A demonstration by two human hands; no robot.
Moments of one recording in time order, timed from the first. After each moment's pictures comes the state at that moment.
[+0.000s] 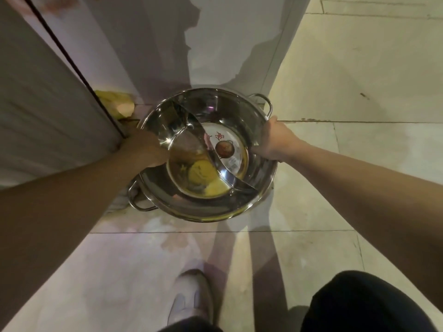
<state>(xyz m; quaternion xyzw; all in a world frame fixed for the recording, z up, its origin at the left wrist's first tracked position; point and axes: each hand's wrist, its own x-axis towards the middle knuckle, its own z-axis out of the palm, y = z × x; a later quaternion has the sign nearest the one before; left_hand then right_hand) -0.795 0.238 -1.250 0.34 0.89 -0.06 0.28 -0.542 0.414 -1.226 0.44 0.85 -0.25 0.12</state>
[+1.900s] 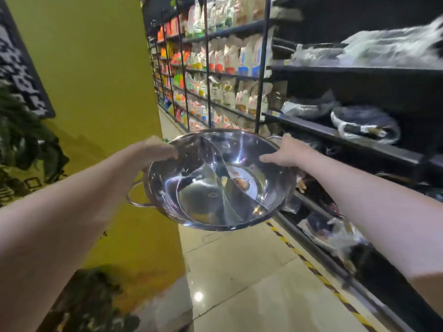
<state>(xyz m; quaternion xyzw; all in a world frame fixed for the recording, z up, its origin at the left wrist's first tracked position) -0.580 0.330 -0.054 0.54 0.79 0.21 0.22 -0.249 0.384 -0.082 0.70 0.68 -0.12 -0.19</state>
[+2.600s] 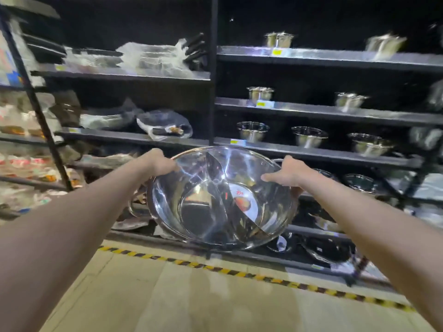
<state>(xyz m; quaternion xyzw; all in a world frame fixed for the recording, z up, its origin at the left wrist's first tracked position) -0.186 0.387 -0.068 0.84 0.45 0.10 0.28 0.056 0.146 -0.084 0.93 0.30 -0.06 -0.20</state>
